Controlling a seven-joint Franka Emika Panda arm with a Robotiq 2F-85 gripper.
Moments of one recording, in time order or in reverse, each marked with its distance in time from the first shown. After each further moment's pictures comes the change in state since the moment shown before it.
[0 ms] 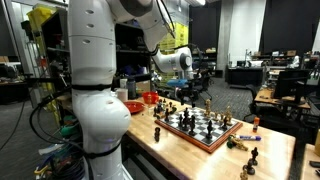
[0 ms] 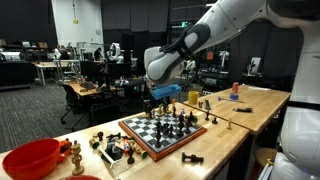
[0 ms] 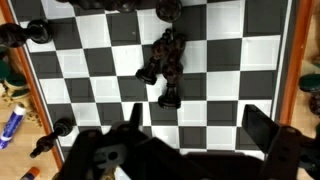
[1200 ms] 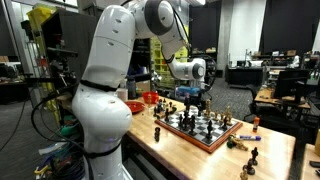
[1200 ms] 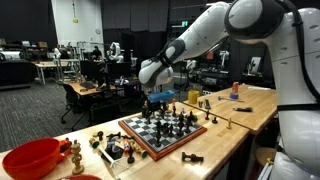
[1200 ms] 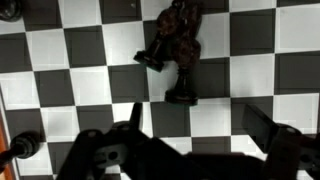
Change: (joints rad) arm 0.037 0.281 -0.109 0.258 0.119 -0.138 -0.154
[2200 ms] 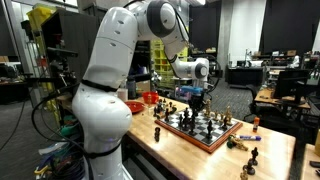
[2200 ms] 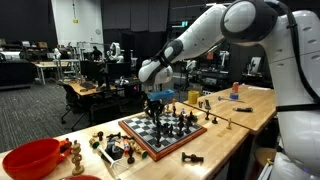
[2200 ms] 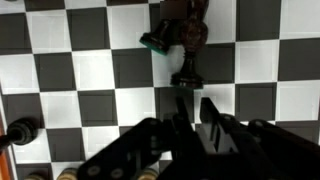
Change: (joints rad) arm -0.001 0.031 -0.020 0.053 0.032 -0.019 -0.065
